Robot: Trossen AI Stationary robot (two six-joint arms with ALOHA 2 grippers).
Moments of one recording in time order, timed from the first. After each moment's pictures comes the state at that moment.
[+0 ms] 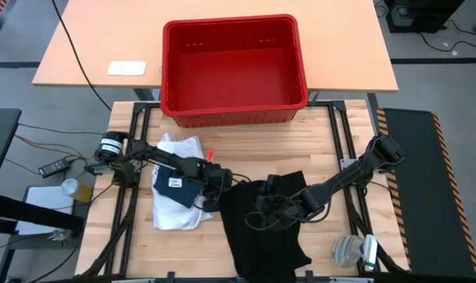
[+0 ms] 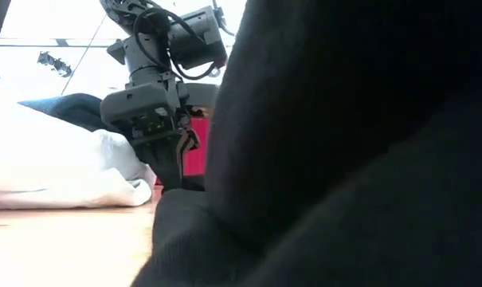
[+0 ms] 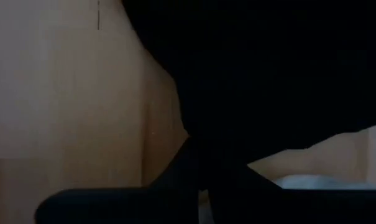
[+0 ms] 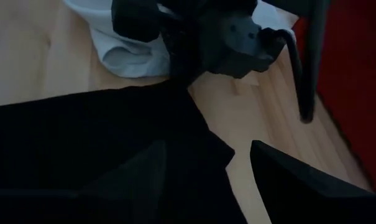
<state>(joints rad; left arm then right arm) -0.10 1.80 1.03 -0.44 0.07 -0.13 0.50 1.70 1.11 -0.33 0.71 0.28</state>
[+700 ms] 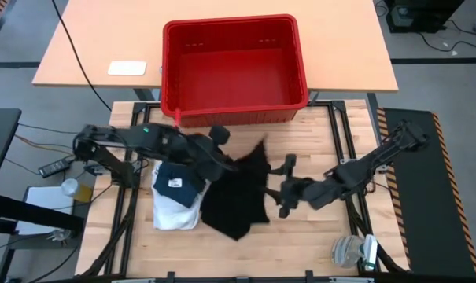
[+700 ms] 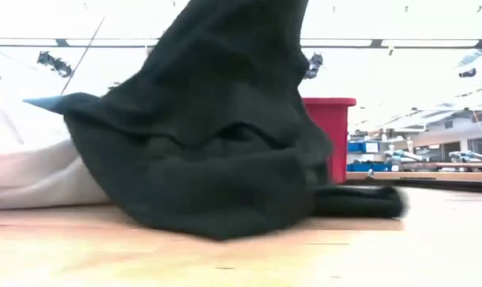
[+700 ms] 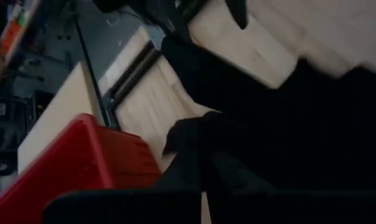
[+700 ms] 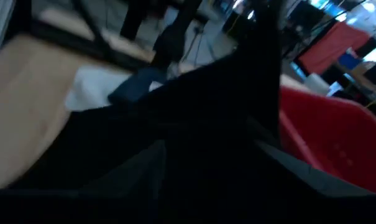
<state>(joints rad) -0.19 1.57 1.88 -1.02 -0.29 0.67 0.51 1.34 1.11 -0.22 0.76 -0.18</state>
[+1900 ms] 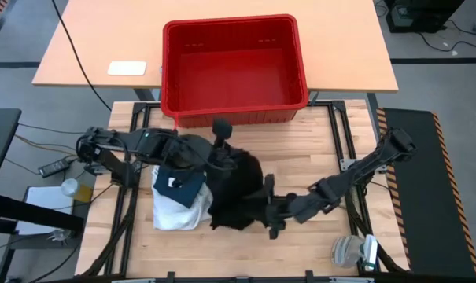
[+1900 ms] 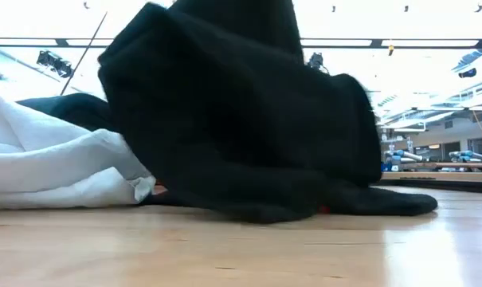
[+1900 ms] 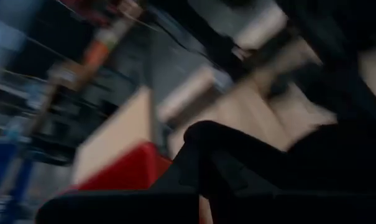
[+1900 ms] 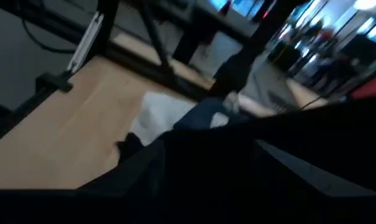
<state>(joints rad) -0.25 1.62 1.96 -0.77 -0.49 0.63 0.53 1.54 1.13 0.05 0.56 -0.27</state>
